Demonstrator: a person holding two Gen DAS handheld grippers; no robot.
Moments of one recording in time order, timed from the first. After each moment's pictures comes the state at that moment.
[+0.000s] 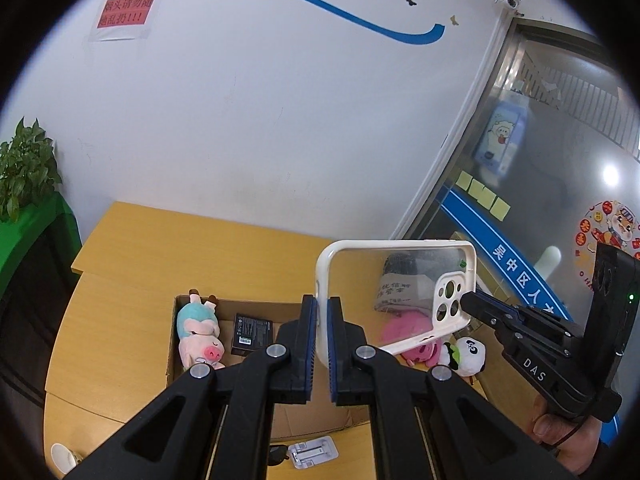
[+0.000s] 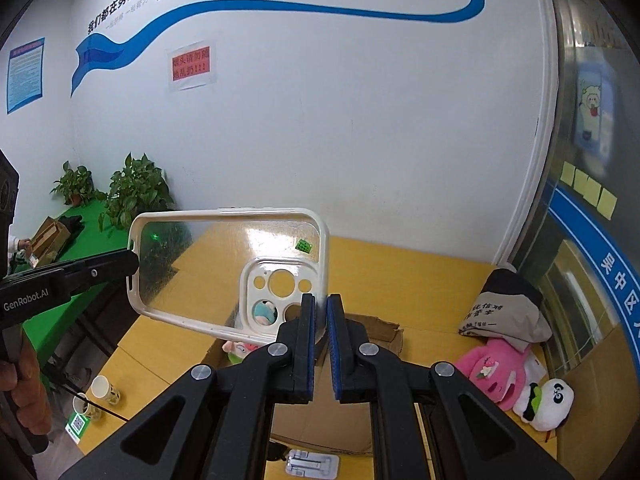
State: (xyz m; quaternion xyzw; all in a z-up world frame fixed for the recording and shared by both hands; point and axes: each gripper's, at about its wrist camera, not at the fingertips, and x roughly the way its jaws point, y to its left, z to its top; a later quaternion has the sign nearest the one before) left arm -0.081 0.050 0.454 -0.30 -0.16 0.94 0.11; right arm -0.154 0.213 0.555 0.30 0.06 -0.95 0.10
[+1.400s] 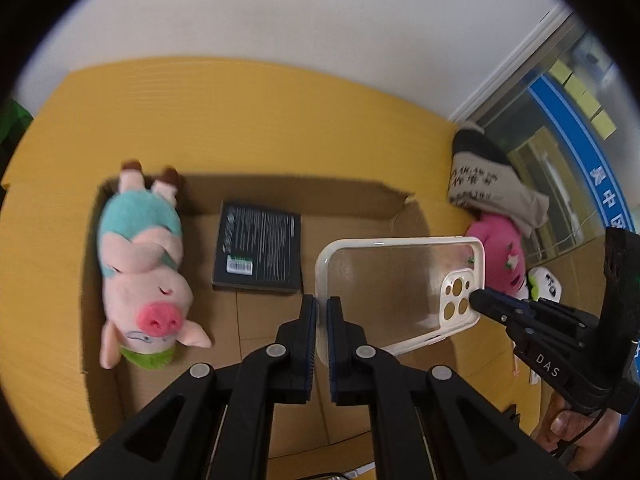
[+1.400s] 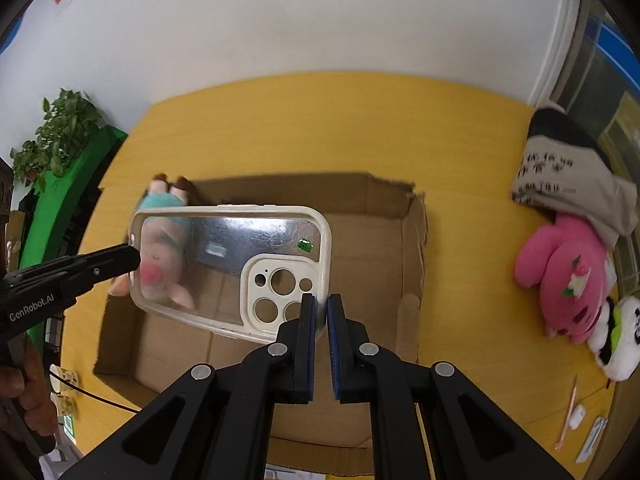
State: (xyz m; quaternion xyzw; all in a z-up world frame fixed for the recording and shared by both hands) left arm -0.282 0.080 0.187 -0.54 -0.15 0.82 0.11; right arm -0.363 0.301 0.267 0.54 -0.02 -0.84 0.07
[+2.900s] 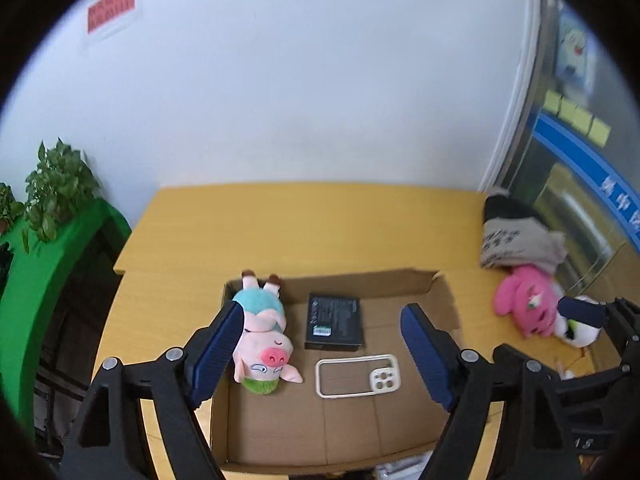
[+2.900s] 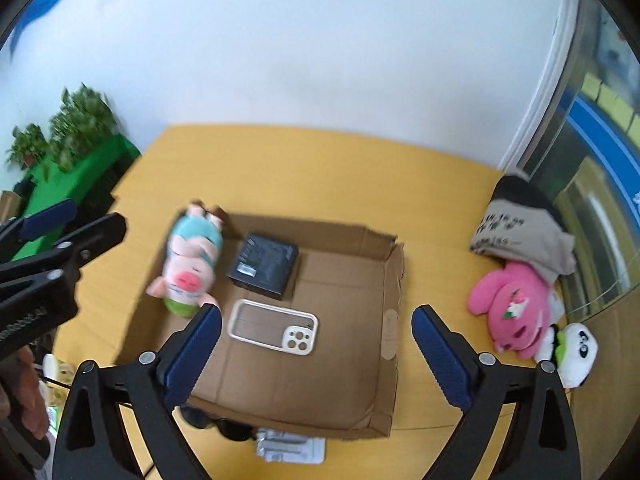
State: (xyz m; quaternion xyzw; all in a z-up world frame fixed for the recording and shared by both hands) left arm -0.168 0.071 0.374 -0.37 -0.04 0.93 -0.01; right arm -0.269 0.238 0.399 0.45 0.05 -0.89 0.05
